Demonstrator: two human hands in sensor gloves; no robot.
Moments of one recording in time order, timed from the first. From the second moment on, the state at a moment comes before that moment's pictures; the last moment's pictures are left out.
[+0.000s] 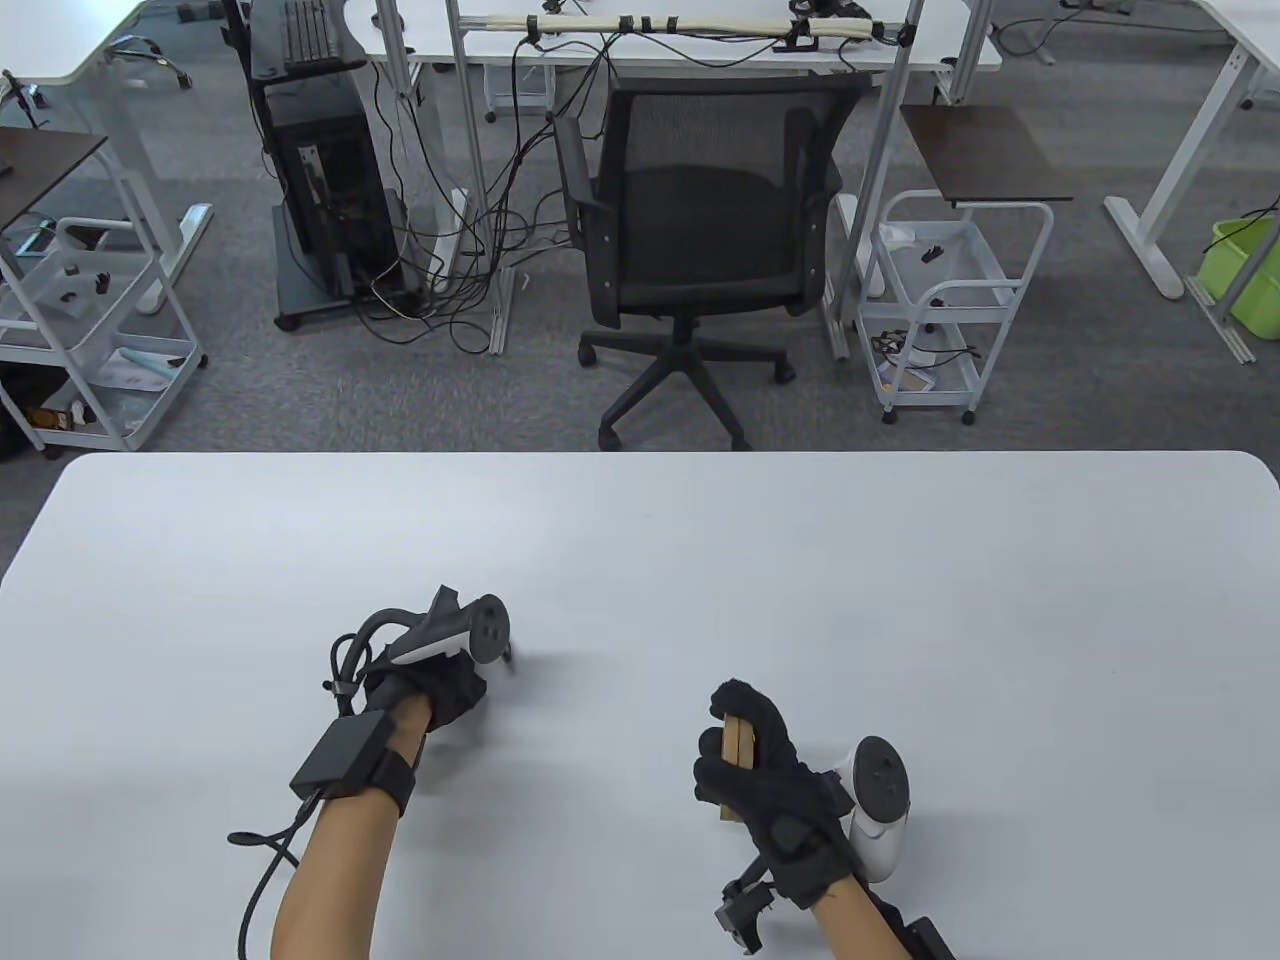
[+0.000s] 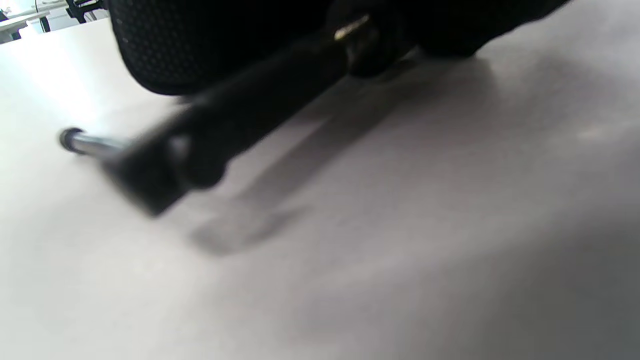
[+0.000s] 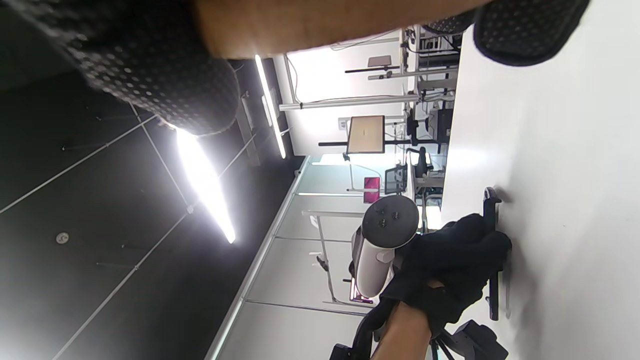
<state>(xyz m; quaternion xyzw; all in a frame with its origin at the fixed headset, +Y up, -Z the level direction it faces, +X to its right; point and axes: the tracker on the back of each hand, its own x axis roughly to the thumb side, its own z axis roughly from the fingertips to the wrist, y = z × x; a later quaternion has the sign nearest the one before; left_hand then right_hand) -0.226 -0.808 -0.481 -0.21 -0.11 -0.11 0.97 0.133 -0.781 -0.320 0.16 0.06 0.65 0.74</state>
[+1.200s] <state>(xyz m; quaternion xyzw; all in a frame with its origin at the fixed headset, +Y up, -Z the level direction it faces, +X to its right) -0.229 -0.757 -0.431 -0.16 -0.05 0.35 0.92 0.132 -0.780 -0.317 0.17 0.07 0.65 0.74</state>
